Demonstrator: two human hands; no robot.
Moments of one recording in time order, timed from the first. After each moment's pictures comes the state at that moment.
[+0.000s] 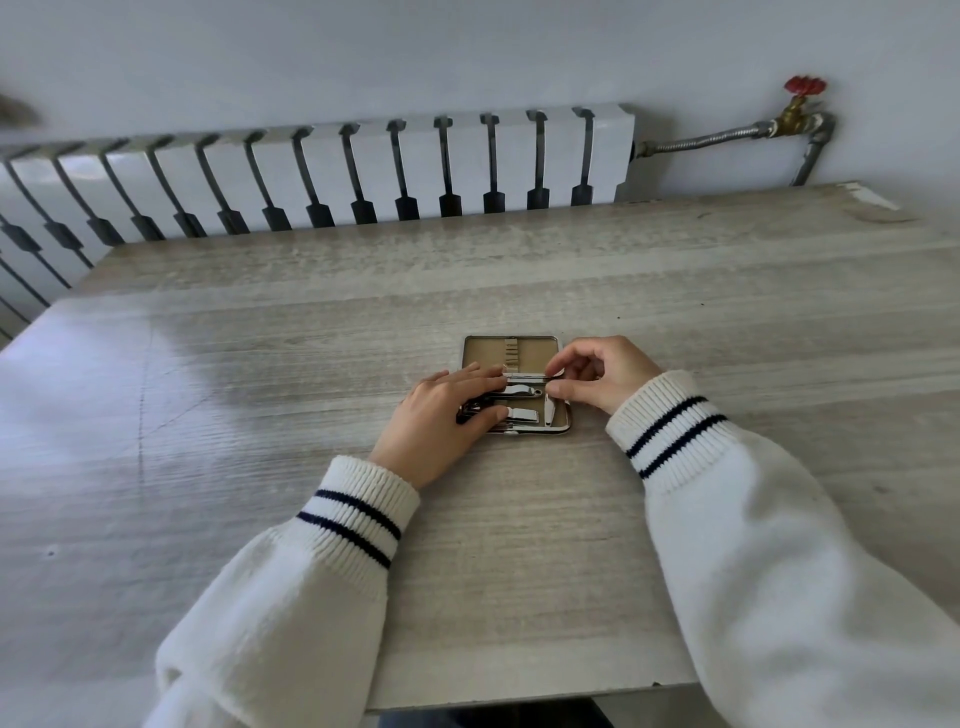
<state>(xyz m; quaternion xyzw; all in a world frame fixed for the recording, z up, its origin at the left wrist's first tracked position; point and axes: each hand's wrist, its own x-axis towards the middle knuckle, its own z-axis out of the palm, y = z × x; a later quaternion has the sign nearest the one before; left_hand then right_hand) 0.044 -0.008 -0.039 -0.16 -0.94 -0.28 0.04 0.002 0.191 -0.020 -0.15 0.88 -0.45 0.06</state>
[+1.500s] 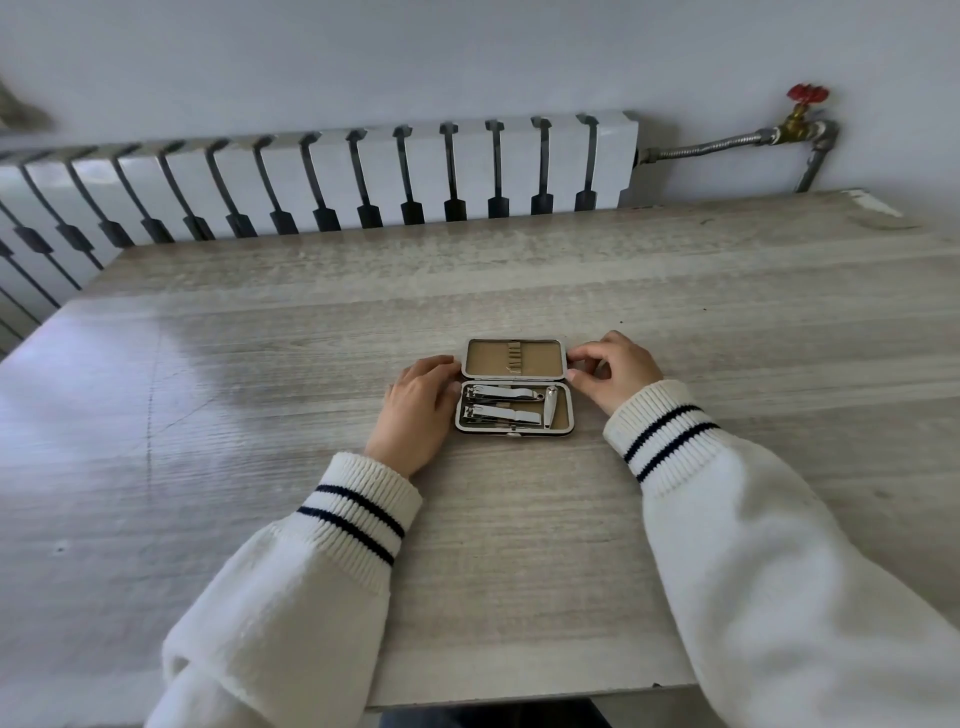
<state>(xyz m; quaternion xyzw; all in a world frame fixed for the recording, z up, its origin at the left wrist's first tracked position) 0.037 -0.017 -0.036 -0.03 -0.95 -0.29 0.04 -0.010 0.190 -0.033 -0.07 0.94 -0.32 -0.02</state>
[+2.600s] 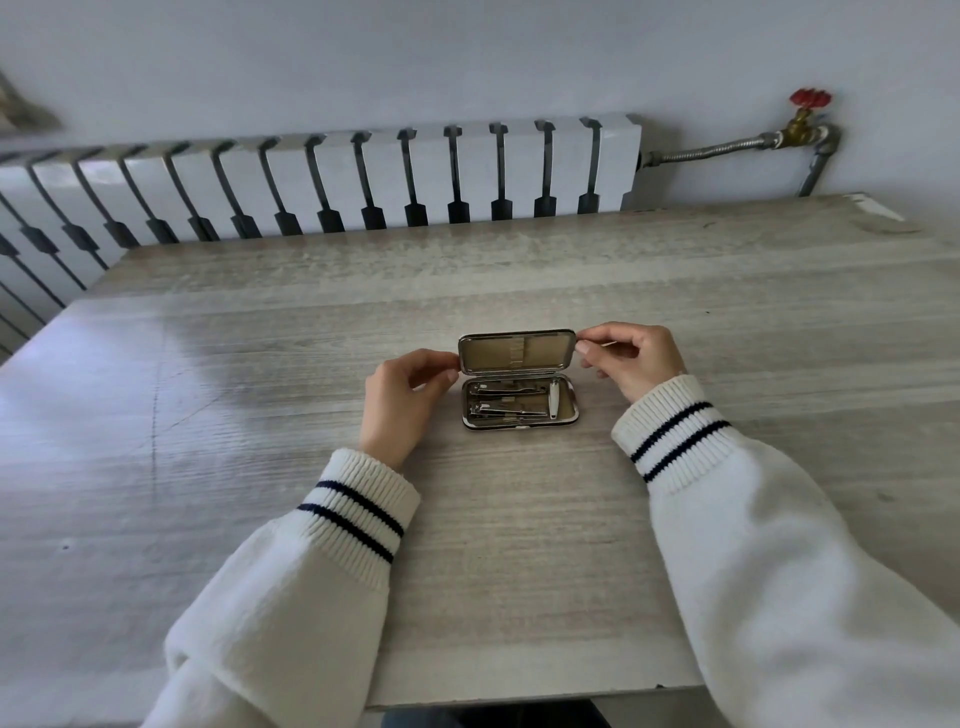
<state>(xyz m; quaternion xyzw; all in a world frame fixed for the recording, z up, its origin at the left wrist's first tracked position) 0.035 -0.025 -0.030 0.04 -0.85 -0.51 0.14 -0.005 0.196 -0.022 -0.07 0.82 -0.56 -0.07</state>
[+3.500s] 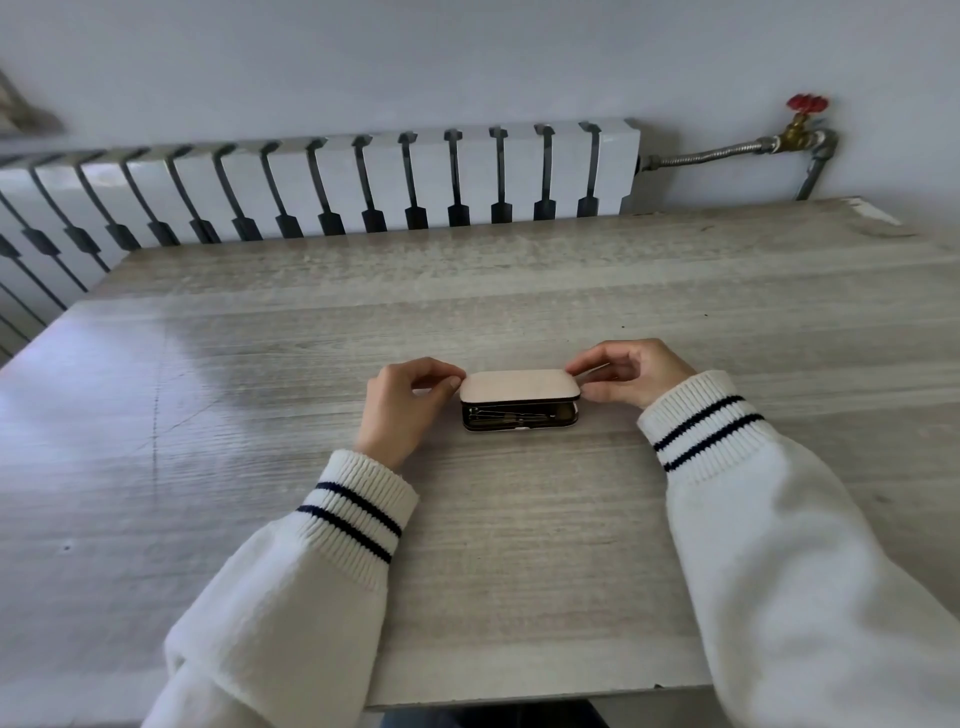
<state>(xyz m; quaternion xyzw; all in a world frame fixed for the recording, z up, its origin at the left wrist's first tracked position) 0.042 -0.026 -0.025 0.02 -0.88 -0.47 0.11 -0.008 0.222 -0.020 -0.20 0.82 -0.52 0.13</state>
